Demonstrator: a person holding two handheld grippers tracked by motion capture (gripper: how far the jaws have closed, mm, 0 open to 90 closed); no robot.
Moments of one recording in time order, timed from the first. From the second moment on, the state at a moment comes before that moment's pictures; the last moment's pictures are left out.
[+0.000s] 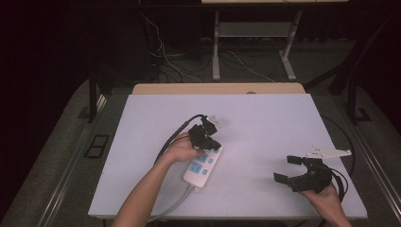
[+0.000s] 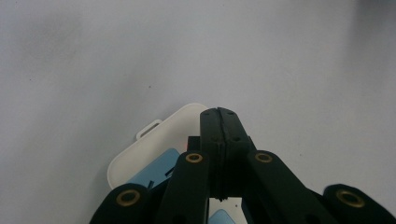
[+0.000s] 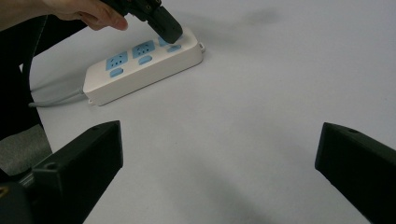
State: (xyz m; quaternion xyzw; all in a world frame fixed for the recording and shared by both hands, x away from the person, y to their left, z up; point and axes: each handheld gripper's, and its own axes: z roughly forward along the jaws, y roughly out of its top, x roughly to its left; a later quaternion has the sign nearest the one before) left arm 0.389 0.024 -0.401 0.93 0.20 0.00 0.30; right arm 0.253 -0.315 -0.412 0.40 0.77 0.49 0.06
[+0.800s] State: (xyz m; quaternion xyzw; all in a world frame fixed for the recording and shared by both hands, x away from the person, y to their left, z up) left arm 0.390 0.028 -0.408 0.92 0.23 -0.02 0.31; right arm 0.253 -0.315 -0.412 0.40 0.77 0.49 0.06
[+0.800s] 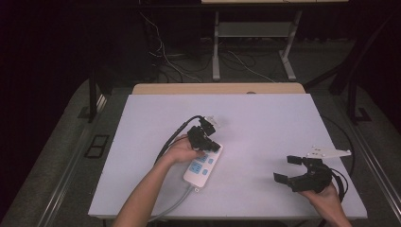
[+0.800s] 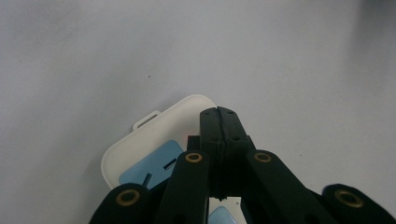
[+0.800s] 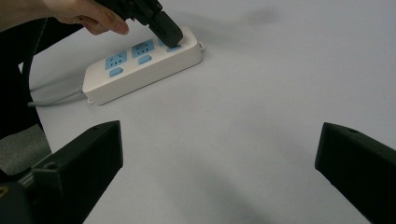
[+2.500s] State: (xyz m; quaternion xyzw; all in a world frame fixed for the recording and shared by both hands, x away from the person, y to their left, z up) left arm 0.379 0.055 -0.374 0.89 0.25 0.02 0.38; right arm 0.253 -0.318 -0.413 0.40 0.77 0.49 0.06
